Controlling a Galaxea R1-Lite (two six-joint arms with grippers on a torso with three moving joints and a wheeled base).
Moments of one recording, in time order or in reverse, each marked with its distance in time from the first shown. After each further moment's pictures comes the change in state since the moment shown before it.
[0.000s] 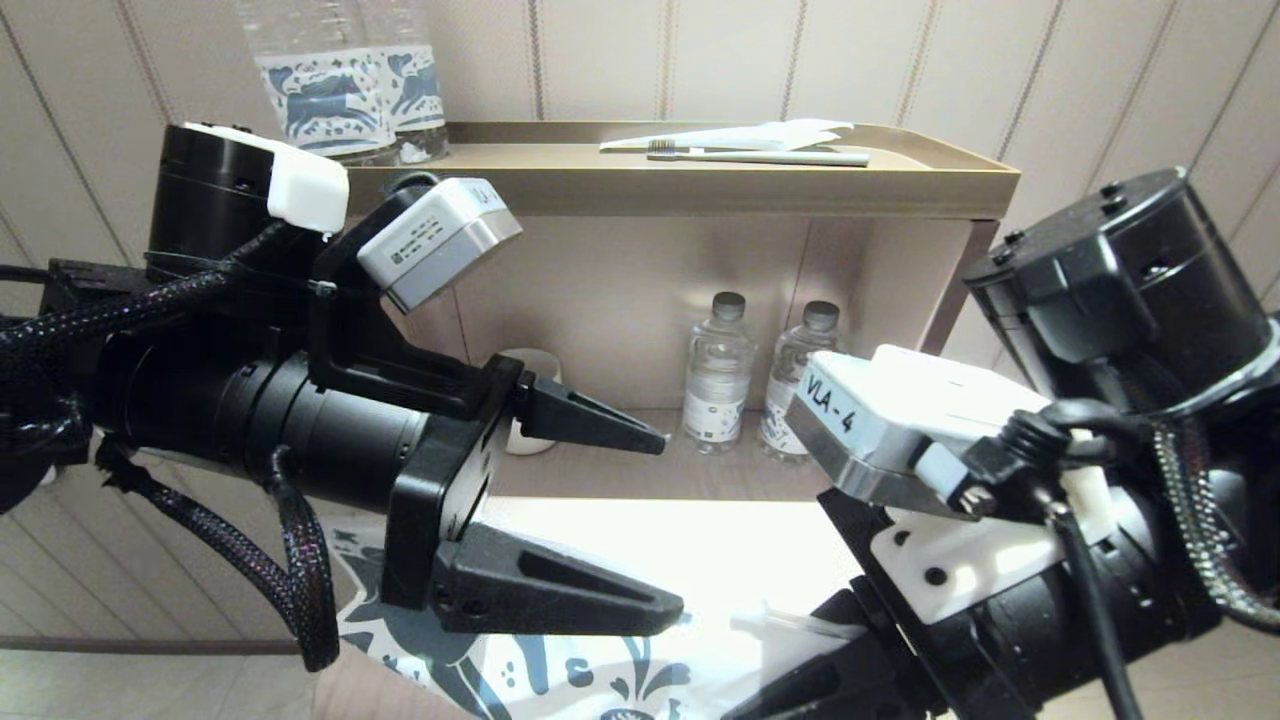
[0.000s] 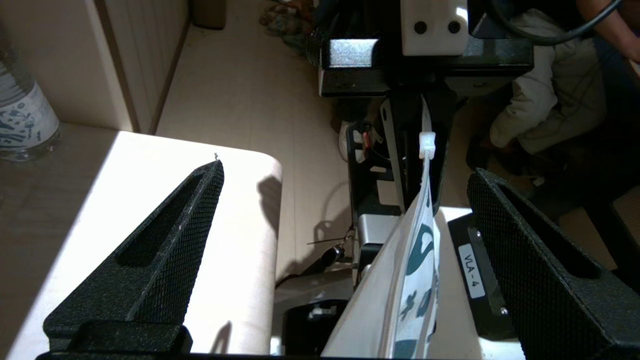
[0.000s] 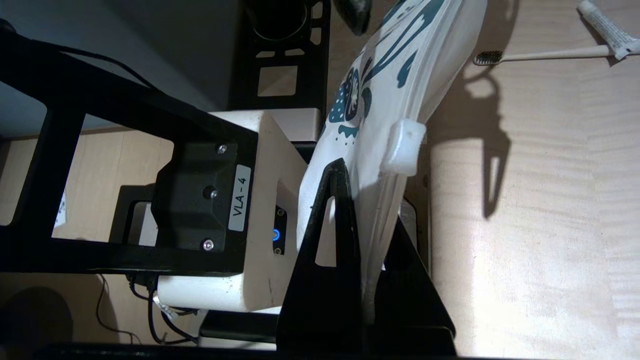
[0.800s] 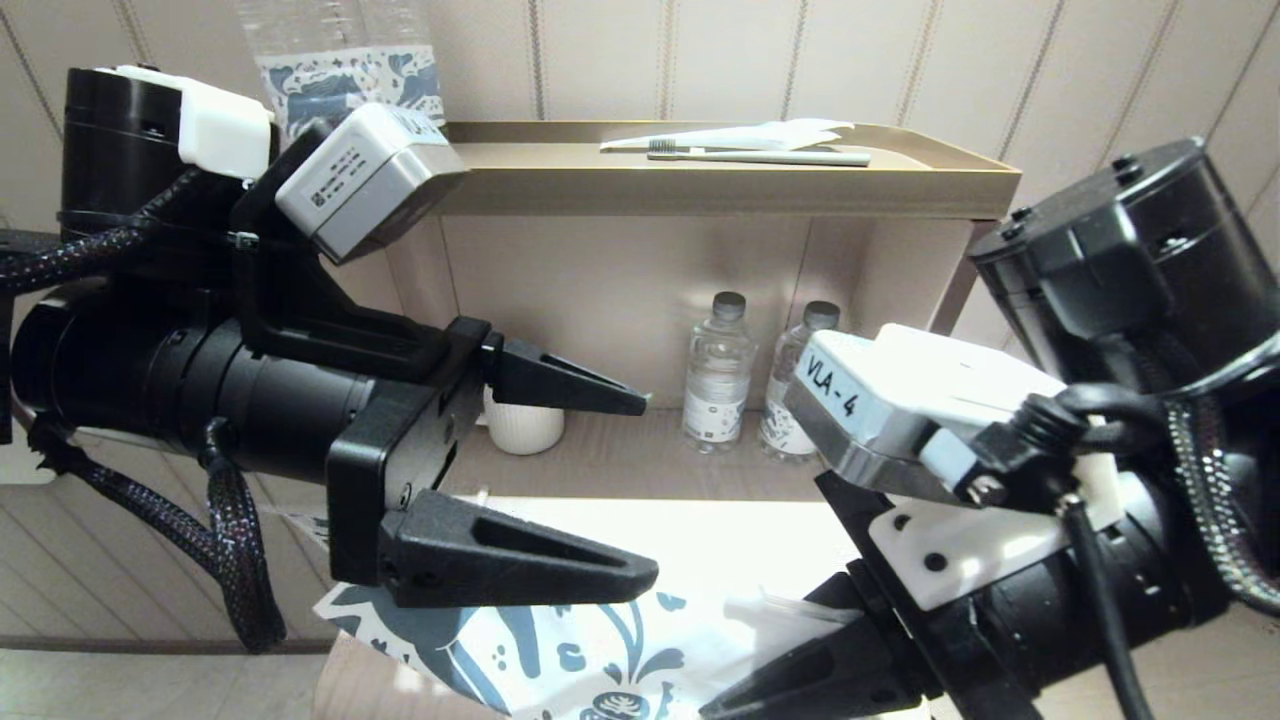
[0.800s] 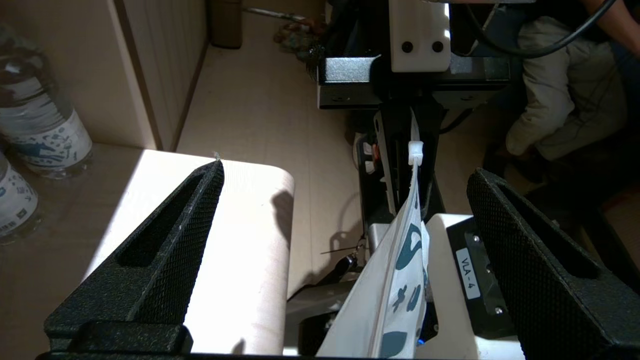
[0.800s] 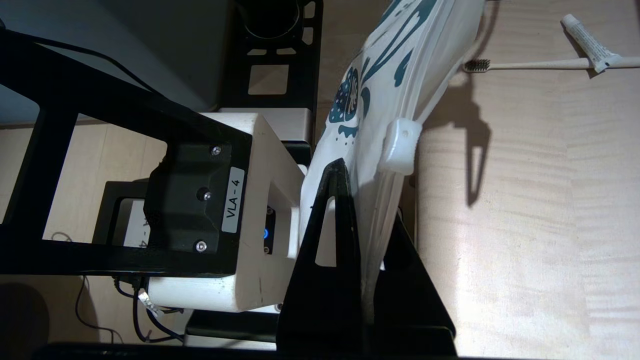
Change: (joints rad) left arm 0.024 -0.047 -0.014 0.004 0.001 0.006; right arm 0.013 0.004 -0.038 0.023 -0.031 -0.029
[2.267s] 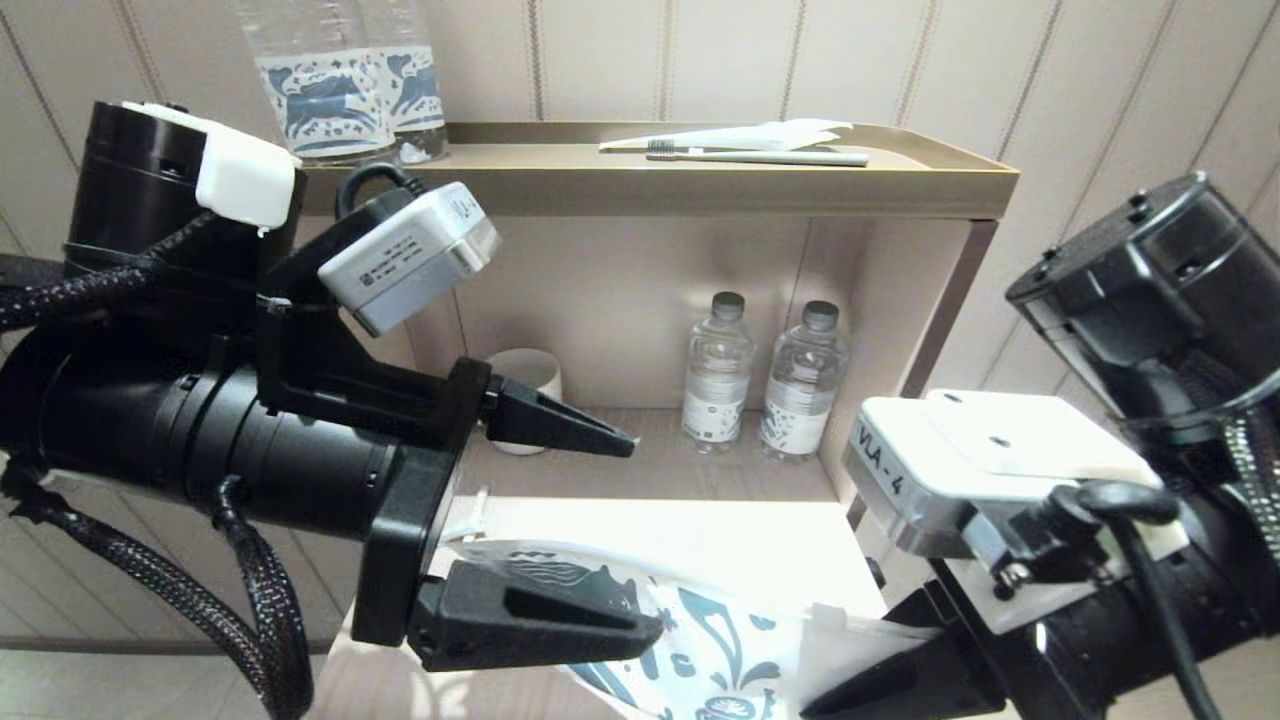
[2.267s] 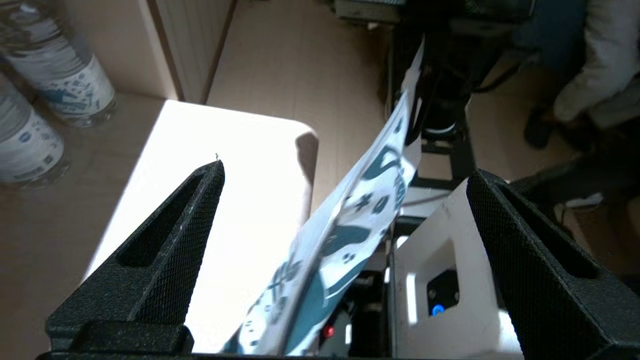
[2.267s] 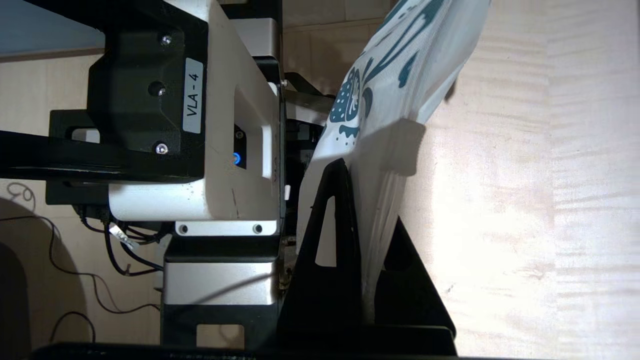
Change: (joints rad) left arm -0.041 -0.019 -0.001 0.138 0.163 0.101; right arm -0.056 -0.029 -0.029 0.237 -0.134 -0.140
